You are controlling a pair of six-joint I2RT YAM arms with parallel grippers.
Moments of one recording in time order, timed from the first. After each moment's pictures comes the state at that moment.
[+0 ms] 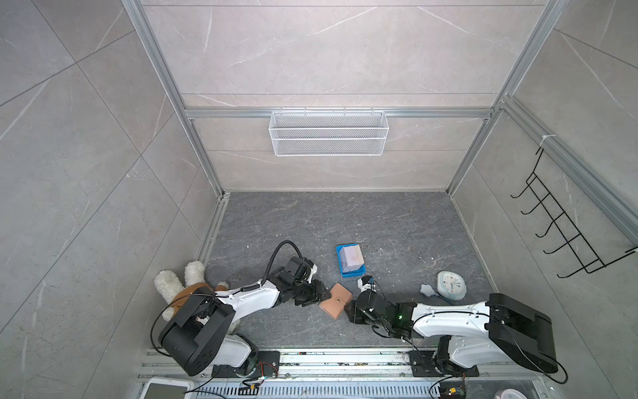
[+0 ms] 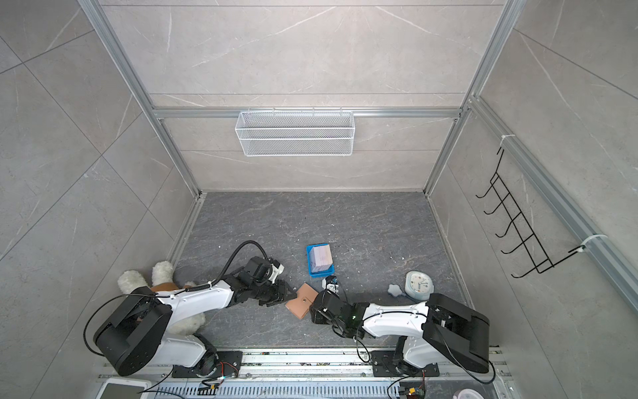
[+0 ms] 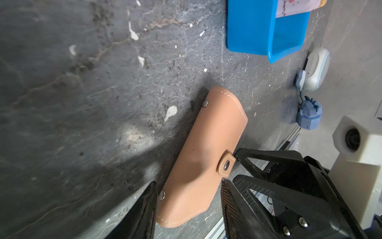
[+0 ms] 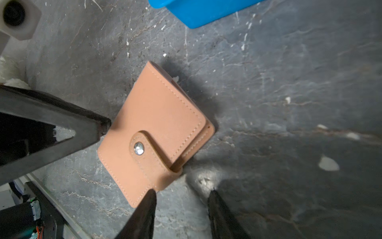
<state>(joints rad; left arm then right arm) -0.66 1.42 0.55 -0.13 0.52 -0.75 1.13 1.38 0.46 0.07 0.16 1.07</state>
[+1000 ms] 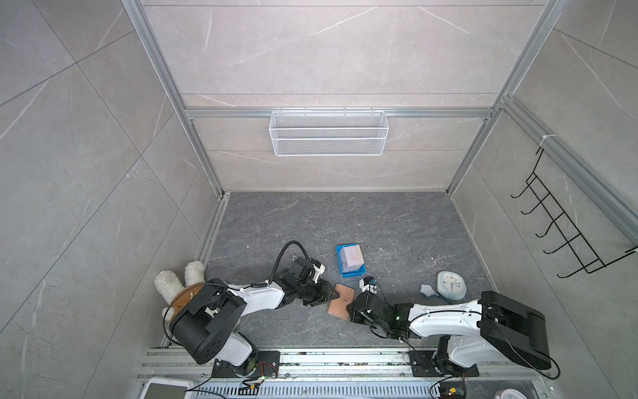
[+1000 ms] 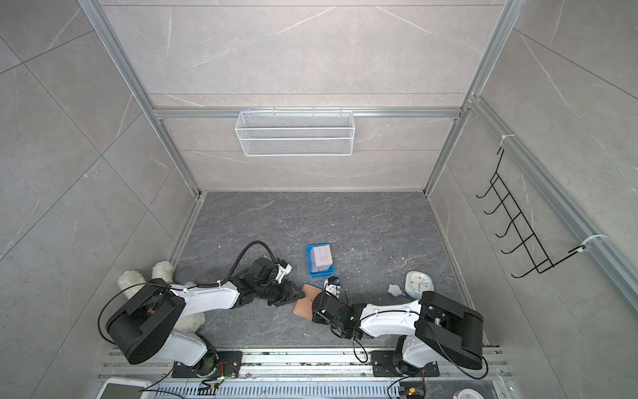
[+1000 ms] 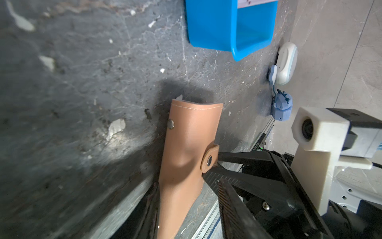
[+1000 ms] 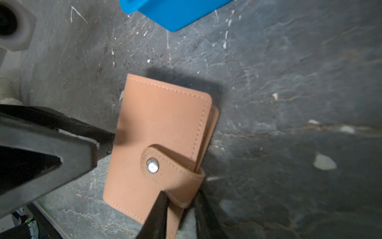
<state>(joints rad) -0.70 1.48 0.53 0.08 0.61 -0.85 1.13 1.42 0.46 0.08 0.20 1.15</state>
